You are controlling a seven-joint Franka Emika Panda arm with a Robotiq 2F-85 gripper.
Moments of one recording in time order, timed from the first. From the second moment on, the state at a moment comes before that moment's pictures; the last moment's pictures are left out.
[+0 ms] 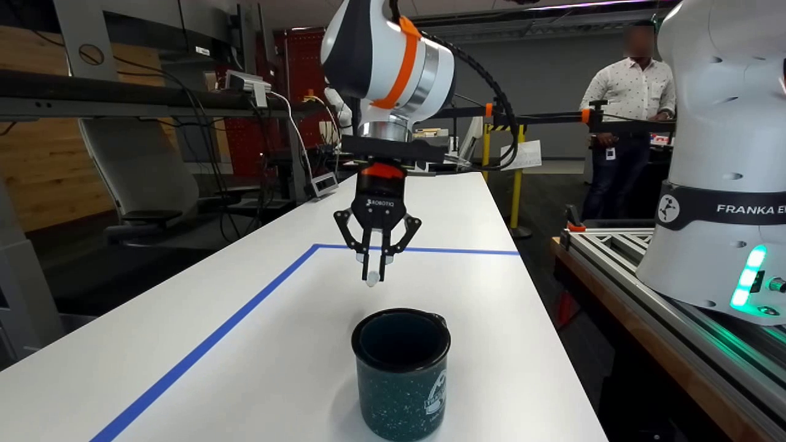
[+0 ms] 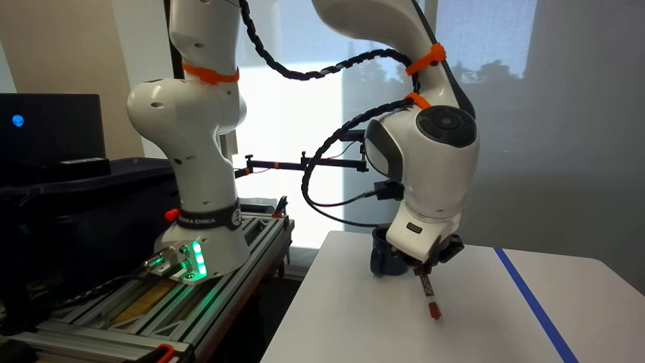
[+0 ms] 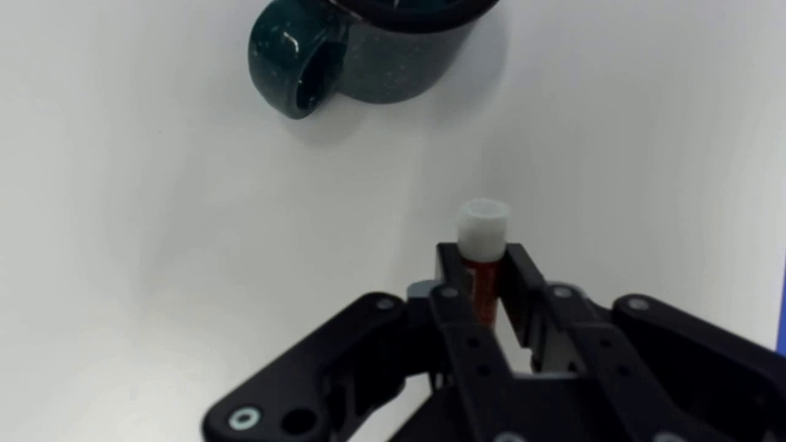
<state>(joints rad) -0.04 0.26 -0.07 -2.48 0.96 2.53 0.37</state>
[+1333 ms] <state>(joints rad) -0.03 0.33 -0.03 -2.45 0.89 2.60 0.21</state>
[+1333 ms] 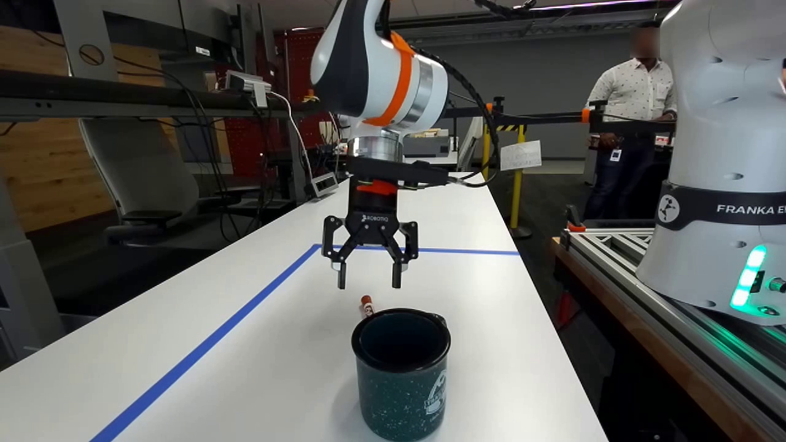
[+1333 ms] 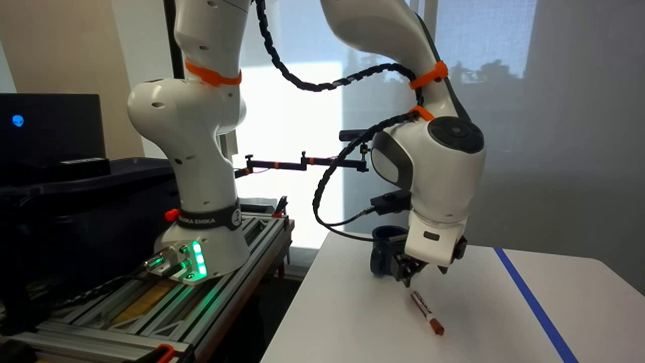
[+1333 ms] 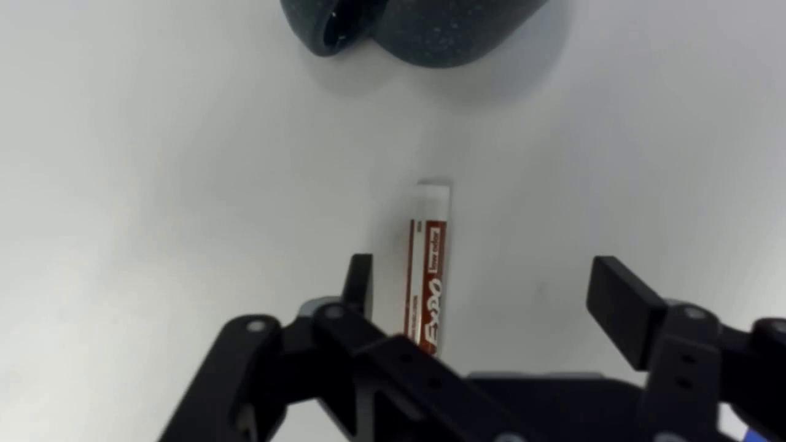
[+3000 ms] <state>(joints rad) -0.02 -0.09 -0.05 -2.60 -0.02 2.59 0.21</state>
